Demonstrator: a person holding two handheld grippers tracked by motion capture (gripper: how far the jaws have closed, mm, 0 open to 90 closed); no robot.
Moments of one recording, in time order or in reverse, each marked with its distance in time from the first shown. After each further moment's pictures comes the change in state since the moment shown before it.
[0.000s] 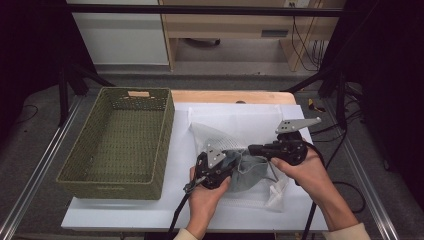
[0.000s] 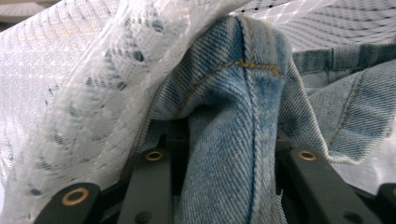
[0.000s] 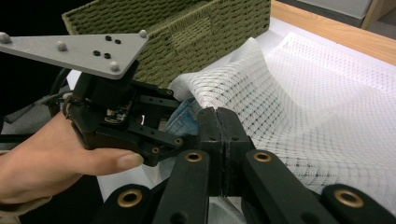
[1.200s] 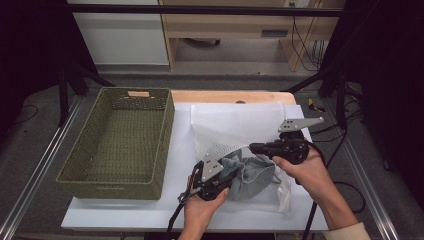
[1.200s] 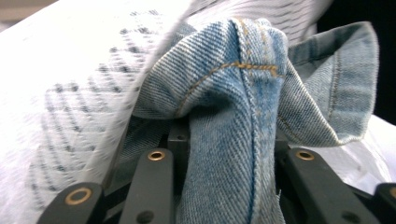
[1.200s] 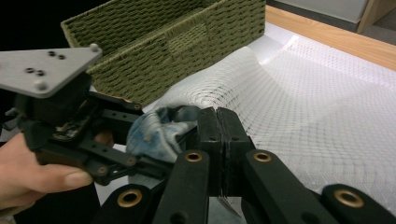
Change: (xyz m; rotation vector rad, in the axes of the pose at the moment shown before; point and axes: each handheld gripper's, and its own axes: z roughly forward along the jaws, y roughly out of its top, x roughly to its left) left arm -0.010 -0.010 -0.029 -0.053 -0.091 0.027; right arm -0.004 -0.001 -0.003 -0.025 -0.003 0.010
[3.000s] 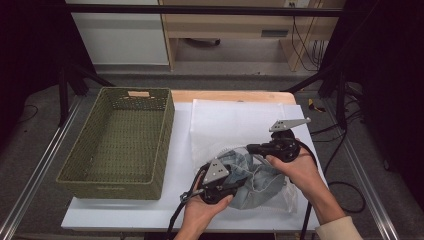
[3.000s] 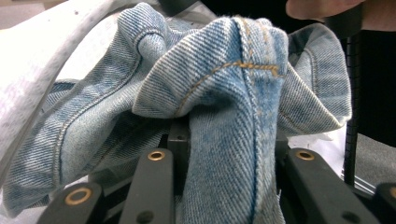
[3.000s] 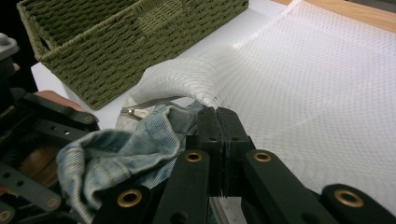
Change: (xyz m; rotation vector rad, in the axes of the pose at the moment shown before) left arm -0.006 -0.001 0.003 0.025 -0.229 0.045; right arm -0.018 -0.012 0.027 0.067 -0.050 0.049
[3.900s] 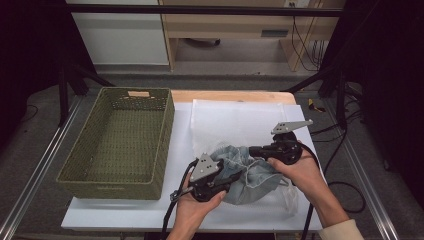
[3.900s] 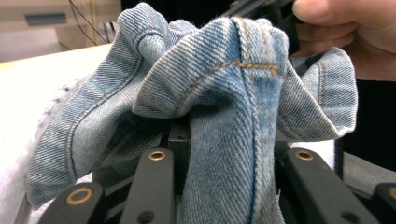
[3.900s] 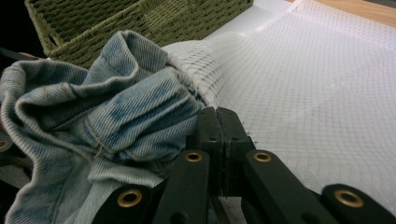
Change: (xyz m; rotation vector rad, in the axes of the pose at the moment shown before) left arm 0.001 0.016 -0.029 -0.103 0.025 0.004; right arm 0.004 -0.004 -0.005 0.006 0.012 0.006
